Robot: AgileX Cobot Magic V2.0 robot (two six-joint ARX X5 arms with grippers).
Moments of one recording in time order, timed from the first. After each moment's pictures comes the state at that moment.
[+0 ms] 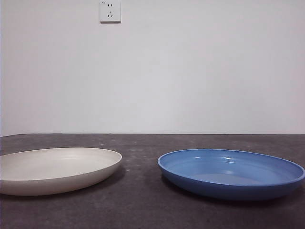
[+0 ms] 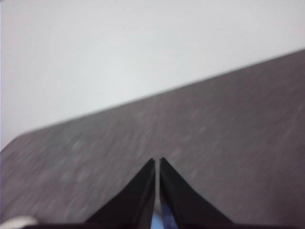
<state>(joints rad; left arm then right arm) -0.02 0.44 0.57 -0.22 0.15 -0.28 0.01 0.29 0.48 -0.32 -0.21 0.41</state>
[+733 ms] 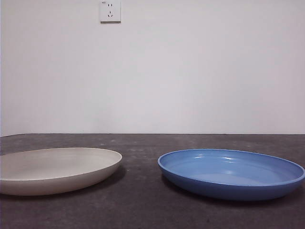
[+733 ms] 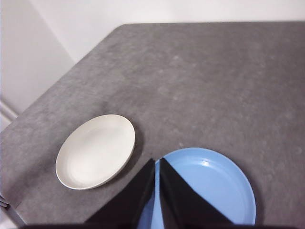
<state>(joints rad) -0.24 0.66 0.96 -0.44 0.39 -0.24 0.17 0.65 0.91 -0.66 -0.52 0.16</state>
